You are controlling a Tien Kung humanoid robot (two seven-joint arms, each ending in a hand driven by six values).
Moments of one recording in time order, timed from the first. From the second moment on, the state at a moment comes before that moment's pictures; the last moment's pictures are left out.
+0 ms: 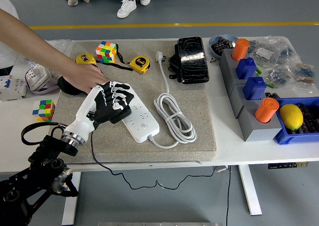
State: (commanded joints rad) left arm -0.25 0.31 -0.83 -1.41 0.94 0.27 -0.28; right arm -0.10 -0.27 1.23 0.32 -0.31 -0.18 0.15
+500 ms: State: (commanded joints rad) left arm -0.24 0.35 -0.99 -1.64 1.50 -0.23 0.24; right arm -0.10 -0.27 1.23 0.32 -0.31 -0.18 0.14
